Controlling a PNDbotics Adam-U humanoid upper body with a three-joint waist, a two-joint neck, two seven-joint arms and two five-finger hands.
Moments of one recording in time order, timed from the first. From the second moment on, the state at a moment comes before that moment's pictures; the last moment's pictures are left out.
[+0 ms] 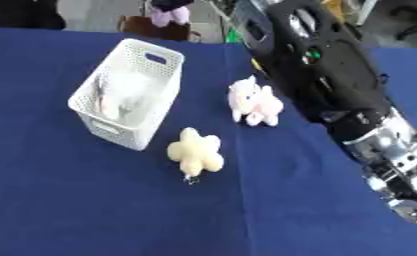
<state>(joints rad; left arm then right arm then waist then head) -0.45 0.39 0.21 -1.99 -0.45 -0.41 0.75 -1.27 -0.47 0.43 -1.28 0.95 0.29 0.51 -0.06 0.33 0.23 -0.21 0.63</state>
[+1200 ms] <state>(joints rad) -0.47 0.37 0.21 -1.99 -0.44 -0.42 0.75 -1.26 -0.36 0.43 -1.13 0.96 0.26 0.42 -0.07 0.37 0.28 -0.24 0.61</state>
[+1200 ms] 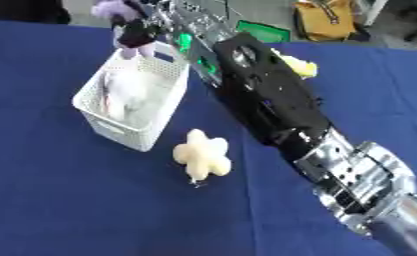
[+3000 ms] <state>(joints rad) -0.47 0.36 0.21 -1.99 -0.44 -0.41 0.75 -1.25 -0.36 0.43 -1.12 0.94 0.13 0.62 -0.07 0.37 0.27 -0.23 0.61</state>
